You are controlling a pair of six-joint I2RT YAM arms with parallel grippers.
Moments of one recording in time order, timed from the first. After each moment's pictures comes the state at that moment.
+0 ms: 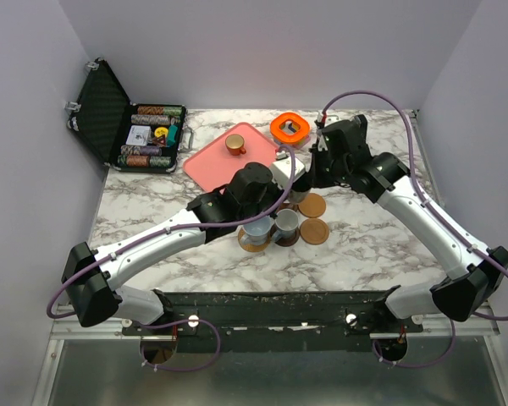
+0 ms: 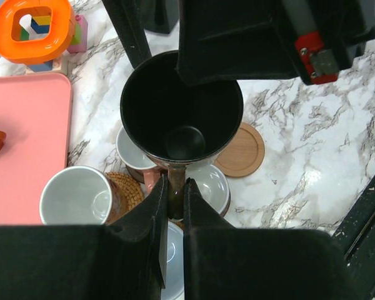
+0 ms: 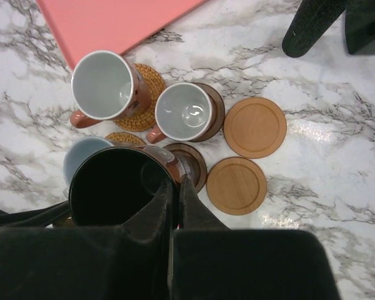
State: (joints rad) left arm -0.96 1.35 1.17 -0.24 -0.10 -0.03; right arm 0.62 1.38 1.47 -0.81 0.12 0.36
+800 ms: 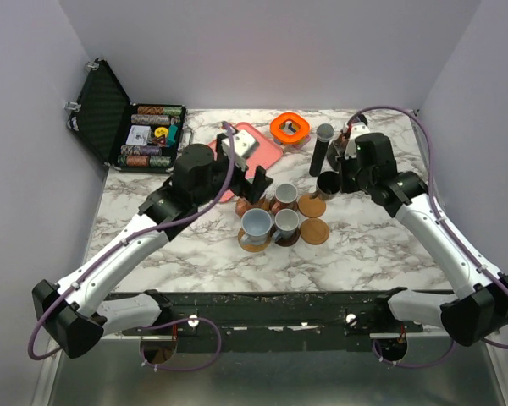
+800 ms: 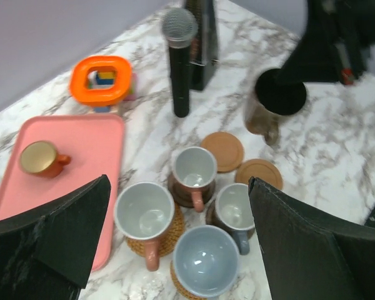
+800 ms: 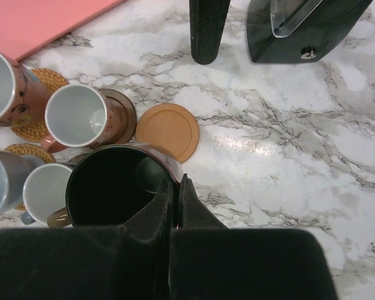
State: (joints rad) left arm -0.76 1.15 1.14 -0.20 0.13 0.04; right arm 0.42 1.22 1.21 -0.65 0.12 0.10
